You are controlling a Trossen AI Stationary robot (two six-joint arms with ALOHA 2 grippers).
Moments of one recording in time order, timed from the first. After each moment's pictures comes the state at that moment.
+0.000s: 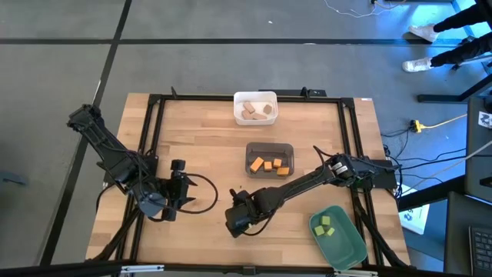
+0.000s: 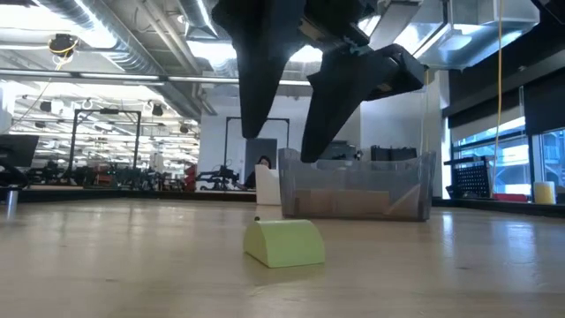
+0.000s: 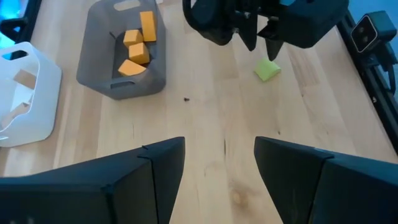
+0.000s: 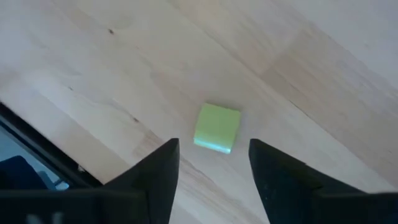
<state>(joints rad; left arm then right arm) -0.75 1.16 1.10 -0.82 -0.59 -0.38 0.40 2.31 2.02 -1.00 -0.04 1.35</state>
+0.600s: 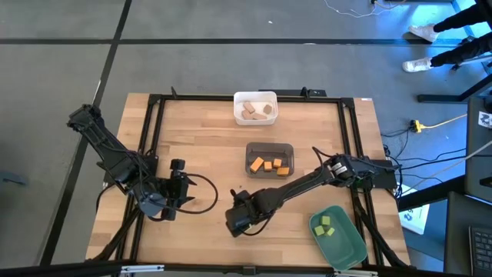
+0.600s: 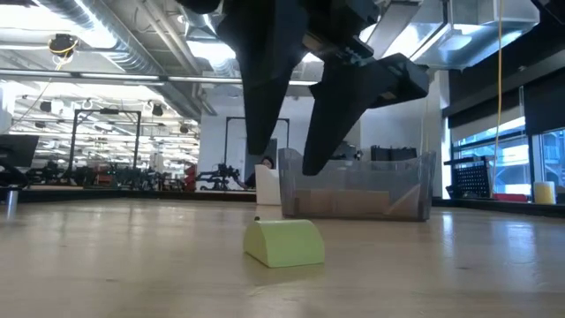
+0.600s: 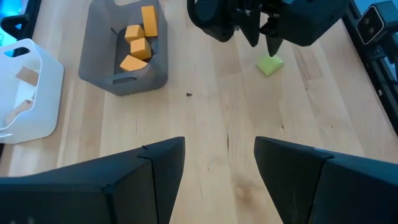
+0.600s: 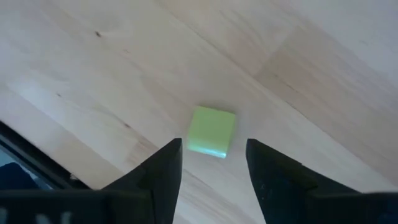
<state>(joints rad) -0.75 1.15 1.10 -0.85 -0.58 -0.38 0.40 2.32 2.01 -1.00 -0.03 1.38</state>
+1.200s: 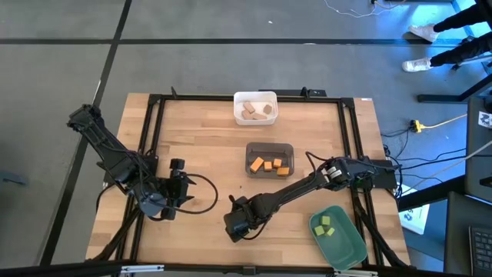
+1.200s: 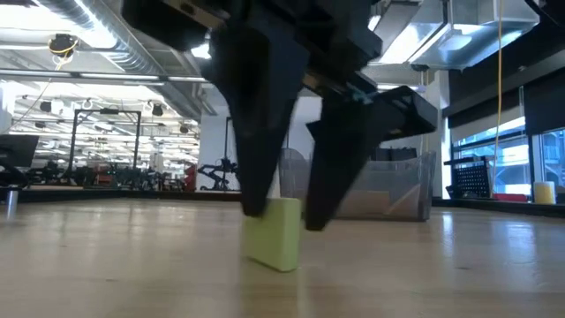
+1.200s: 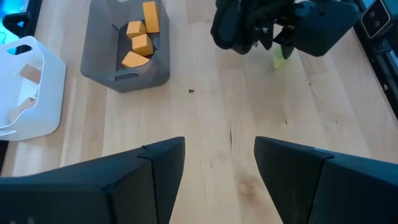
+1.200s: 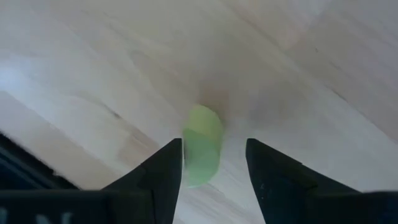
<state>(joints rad) -0.75 1.15 1.10 -0.86 -0.59 -0.38 0.41 2.38 2.01 -0.93 -0.11 1.38</state>
